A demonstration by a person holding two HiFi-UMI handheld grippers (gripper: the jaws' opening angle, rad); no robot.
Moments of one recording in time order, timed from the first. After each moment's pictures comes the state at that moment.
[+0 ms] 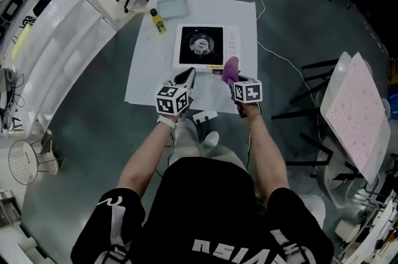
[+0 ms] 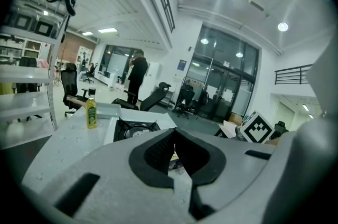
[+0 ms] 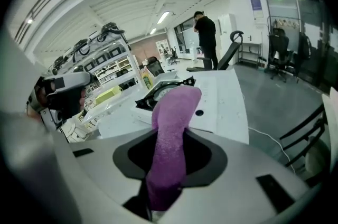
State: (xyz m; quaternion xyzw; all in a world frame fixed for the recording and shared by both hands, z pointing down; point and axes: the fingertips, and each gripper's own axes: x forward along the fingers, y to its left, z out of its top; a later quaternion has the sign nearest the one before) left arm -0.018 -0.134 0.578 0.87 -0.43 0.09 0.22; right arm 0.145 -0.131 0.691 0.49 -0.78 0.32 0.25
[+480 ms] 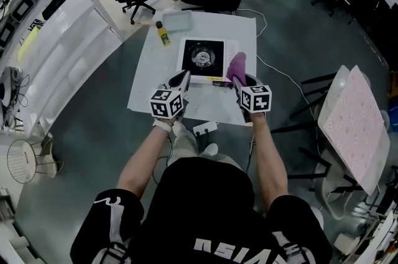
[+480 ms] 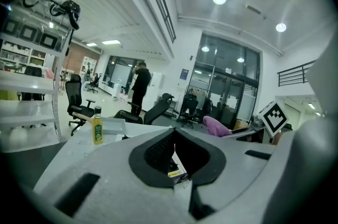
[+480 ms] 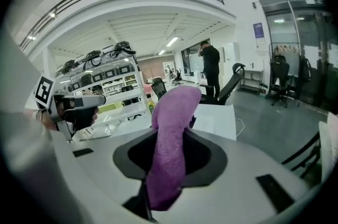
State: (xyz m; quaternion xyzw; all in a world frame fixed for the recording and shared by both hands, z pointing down) left arm -0.038 -0.143 0.524 0.87 -0.46 0.05 0.18; right arm 0.155 -0.148 0.574 0.50 -0.82 0.21 0.18
